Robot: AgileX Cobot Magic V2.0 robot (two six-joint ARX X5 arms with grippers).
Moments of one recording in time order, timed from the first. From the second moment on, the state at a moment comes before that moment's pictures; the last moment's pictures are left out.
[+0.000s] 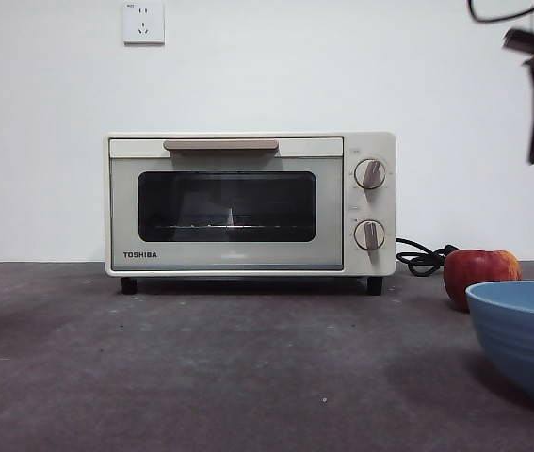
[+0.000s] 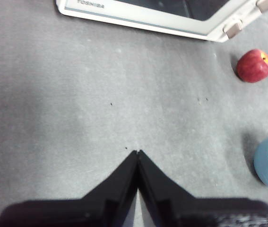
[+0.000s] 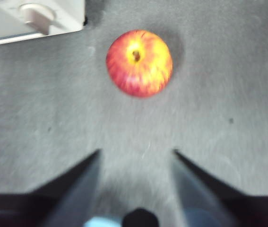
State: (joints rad) left arm -0.03 0.91 0.84 -0.72 0.45 -0.20; right arm 0.03 1.38 1.16 -0.82 -0.19 0.14
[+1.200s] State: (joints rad) left arm -0.04 0.99 0.84 -0.72 0.45 -0.18; right arm 0.12 1.97 1.49 -0.76 -0.09 0.10
